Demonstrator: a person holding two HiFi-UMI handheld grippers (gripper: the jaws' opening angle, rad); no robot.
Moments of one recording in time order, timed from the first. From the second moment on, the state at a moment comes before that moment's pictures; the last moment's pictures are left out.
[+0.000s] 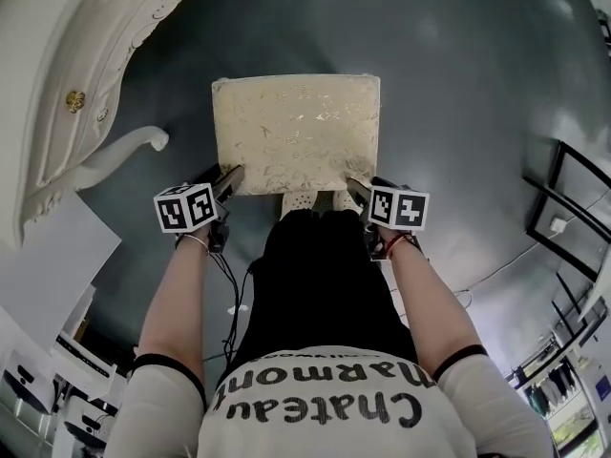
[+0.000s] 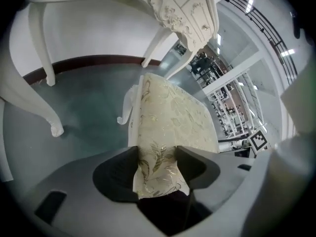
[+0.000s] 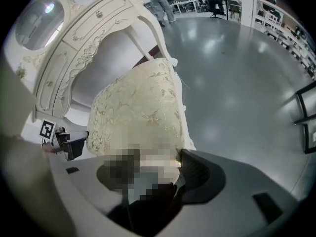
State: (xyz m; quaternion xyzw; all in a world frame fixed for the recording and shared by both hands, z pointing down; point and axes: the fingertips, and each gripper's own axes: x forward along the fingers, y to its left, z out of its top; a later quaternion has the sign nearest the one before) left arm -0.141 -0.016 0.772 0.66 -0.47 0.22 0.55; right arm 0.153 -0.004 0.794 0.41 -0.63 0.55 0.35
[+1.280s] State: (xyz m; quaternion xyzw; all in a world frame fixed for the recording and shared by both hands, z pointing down) left arm -0.150 0.071 0.761 0.52 -0.62 0.11 0.58; right arm 0.138 -0.018 0.778 0.34 -0.73 0.45 0.39
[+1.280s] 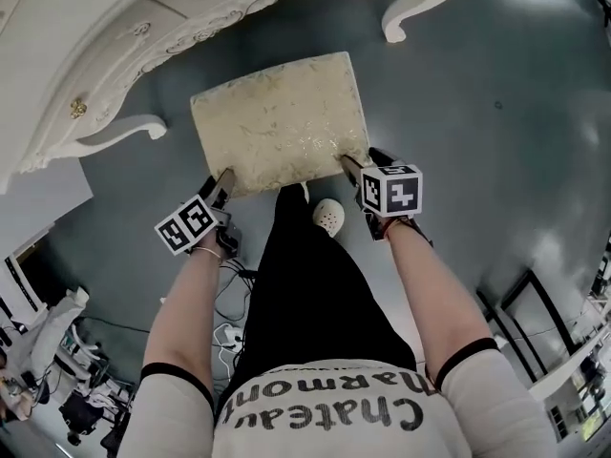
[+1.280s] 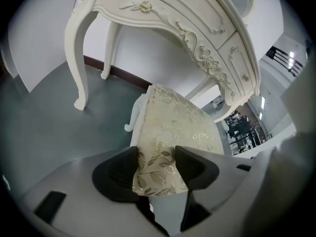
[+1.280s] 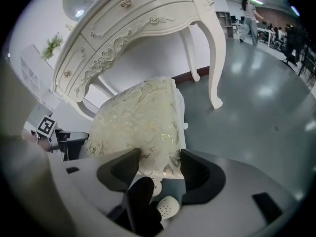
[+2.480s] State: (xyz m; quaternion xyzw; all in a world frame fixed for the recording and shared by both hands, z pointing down) left arm -0.182 -0.037 0.765 0.55 -0.65 0.02 0.53; right arm 0.119 -0.110 0.776 0.43 -0.74 0.41 0.33
